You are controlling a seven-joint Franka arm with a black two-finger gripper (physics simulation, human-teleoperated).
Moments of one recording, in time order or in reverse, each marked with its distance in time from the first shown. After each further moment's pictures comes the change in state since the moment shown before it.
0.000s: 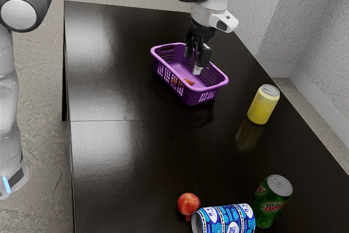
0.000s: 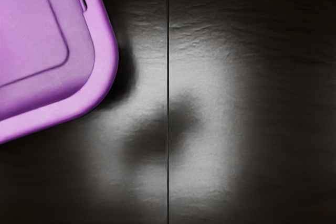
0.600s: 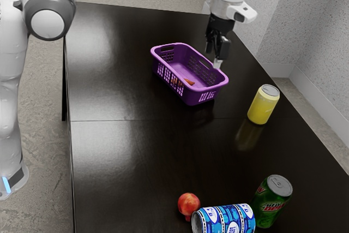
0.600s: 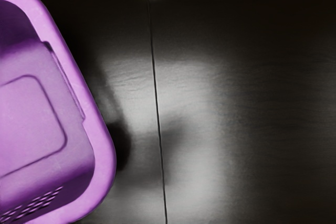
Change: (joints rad) arm 0.054 0.179 -0.040 0.274 -0.033 -0.027 0.096
